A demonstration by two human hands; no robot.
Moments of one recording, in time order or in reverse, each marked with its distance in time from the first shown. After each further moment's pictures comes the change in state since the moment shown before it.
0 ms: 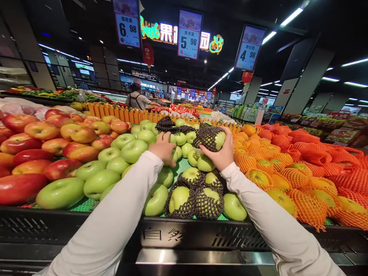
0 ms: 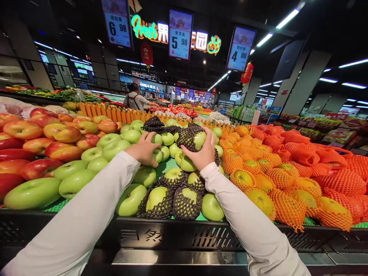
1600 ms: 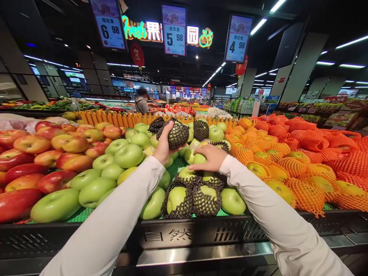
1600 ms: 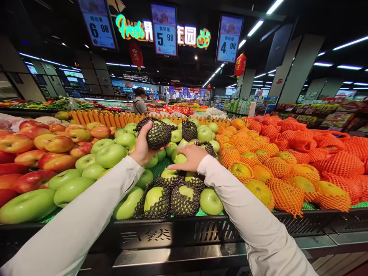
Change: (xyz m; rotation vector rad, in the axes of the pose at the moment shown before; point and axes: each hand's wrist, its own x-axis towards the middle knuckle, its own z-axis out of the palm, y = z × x) left_hand 0.024 0.028 0.012 -1.678 0.236 0.094; right_hand 0.009 -0.007 -0.016 -0.362 -0.916 -0.181
